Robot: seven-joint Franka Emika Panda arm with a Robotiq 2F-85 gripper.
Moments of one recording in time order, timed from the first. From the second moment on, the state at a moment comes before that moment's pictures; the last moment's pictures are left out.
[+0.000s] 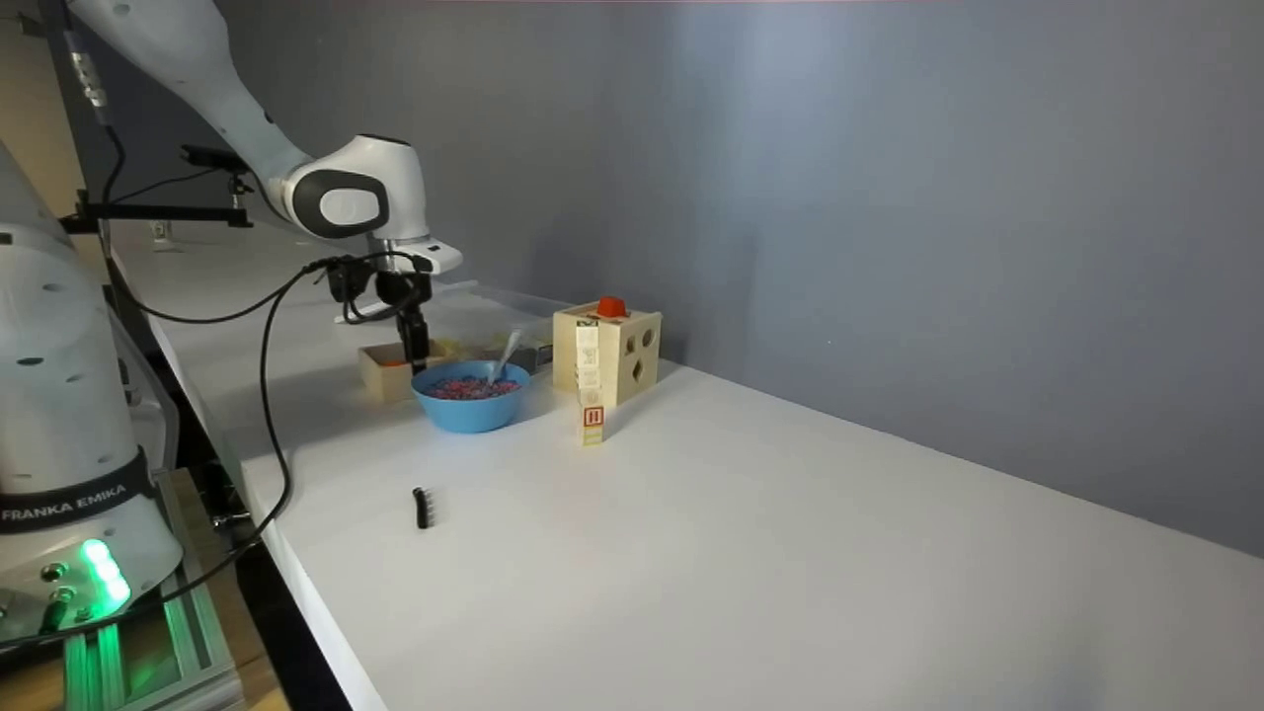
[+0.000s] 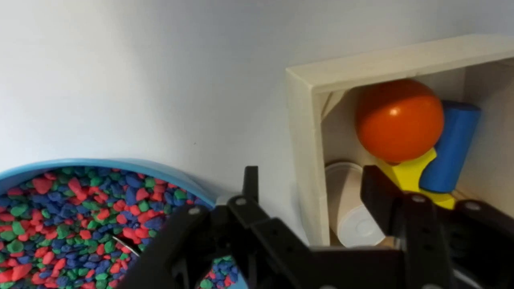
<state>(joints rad) 0.04 -0.31 0.10 -2.76 0.17 2.57 0.26</state>
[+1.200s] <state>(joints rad) 0.10 -0.38 0.09 -2.72 0.18 2.50 0.14</state>
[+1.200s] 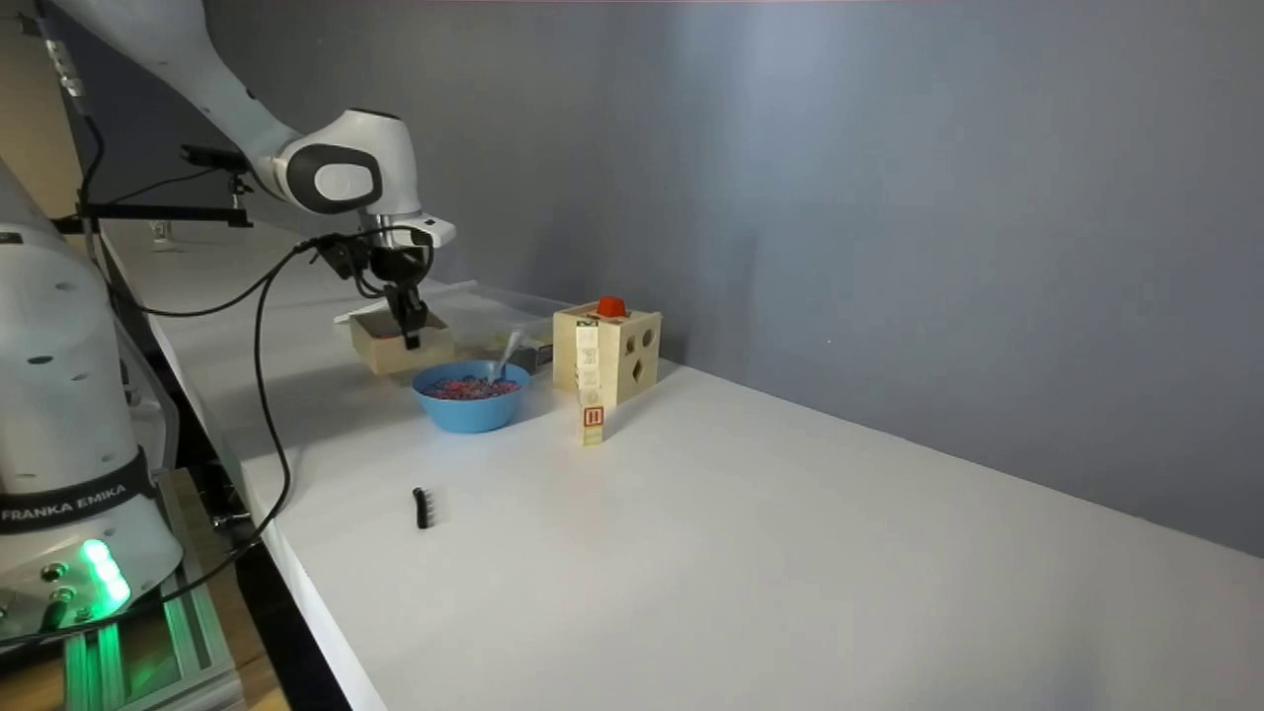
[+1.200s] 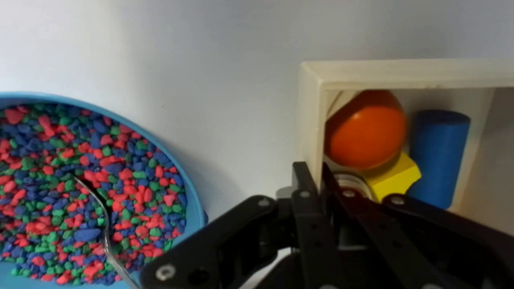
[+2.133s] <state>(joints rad) 0.09 -0.34 0.06 -2.38 0.22 2.56 0.14</state>
